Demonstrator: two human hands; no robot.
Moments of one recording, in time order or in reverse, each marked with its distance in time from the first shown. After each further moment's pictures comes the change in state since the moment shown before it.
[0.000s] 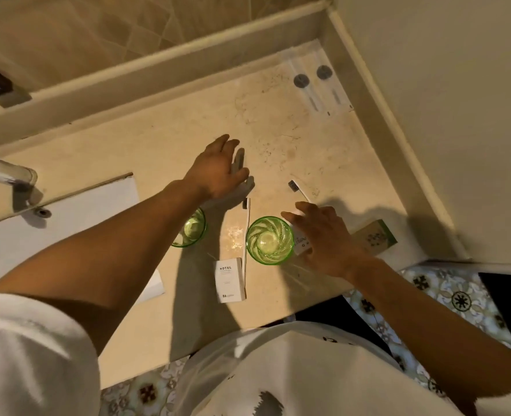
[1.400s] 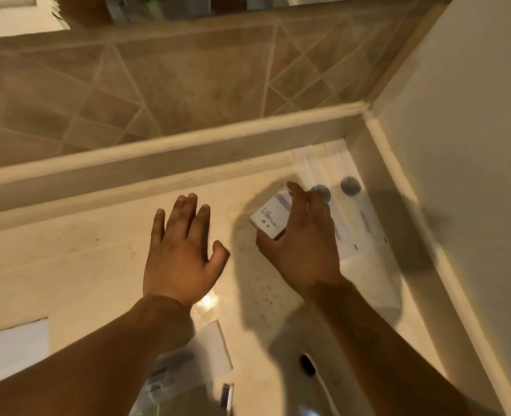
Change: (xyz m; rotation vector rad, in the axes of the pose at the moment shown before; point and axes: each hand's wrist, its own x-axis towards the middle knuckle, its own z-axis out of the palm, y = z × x) left_hand 0.129 -0.061 0.028 0.069 0.408 -0.144; right_hand 0.282 0.022 -0.092 0.230 0.497 0.233
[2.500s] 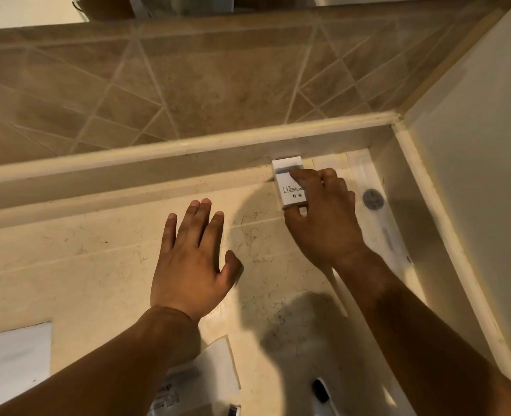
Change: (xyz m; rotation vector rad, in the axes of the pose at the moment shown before) left_hand 0.001 -0.002 0.004 0.033 0.018 0.013; right_hand 0.061 0.002 -0.006 -0.066 -0.032 -0.117
